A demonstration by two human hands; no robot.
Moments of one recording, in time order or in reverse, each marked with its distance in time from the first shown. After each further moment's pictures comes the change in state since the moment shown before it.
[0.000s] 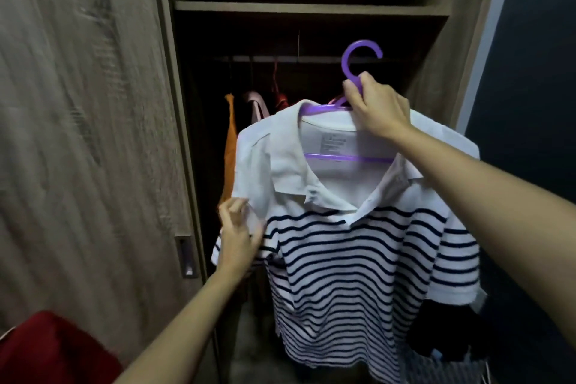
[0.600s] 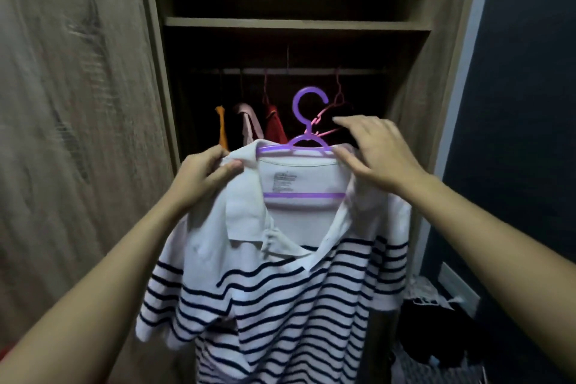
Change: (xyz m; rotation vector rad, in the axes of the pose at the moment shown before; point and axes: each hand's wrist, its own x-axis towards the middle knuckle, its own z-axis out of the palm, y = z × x) left_hand 0.128 0.024 -0.083 0.084 -0.248 0.148; right_hand -0.054 0.023 -0.009 -0.105 -0.052 -0.379
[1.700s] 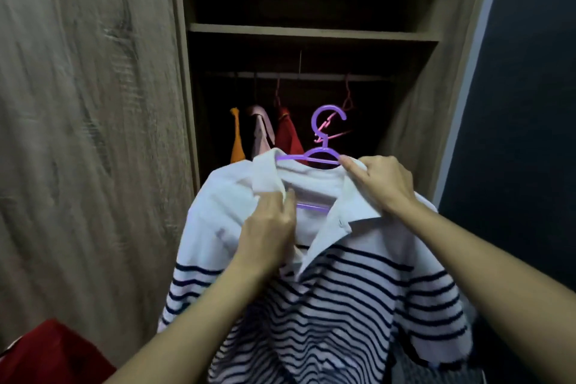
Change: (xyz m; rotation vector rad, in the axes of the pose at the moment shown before) left_hand -0.083 0.077 0.060 0.558 0.112 0.242; right_hand -0.023 -0.031 0.021 0.090 -0.099 0.448
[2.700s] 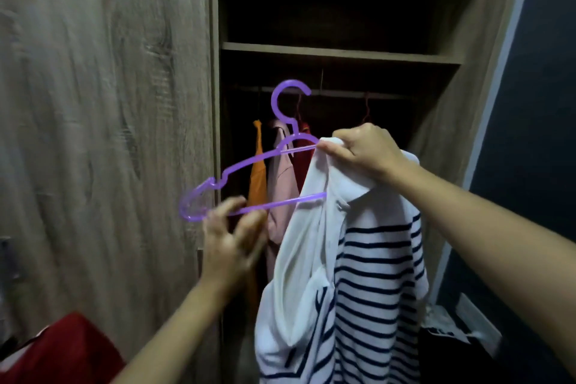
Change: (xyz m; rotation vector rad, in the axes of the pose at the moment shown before) left_hand -0.045 -0.060 -0.019 -0.250 0.442 -0.124; right_hand 0.052 -0.070 -0.037 -0.074 0.061 -0.542
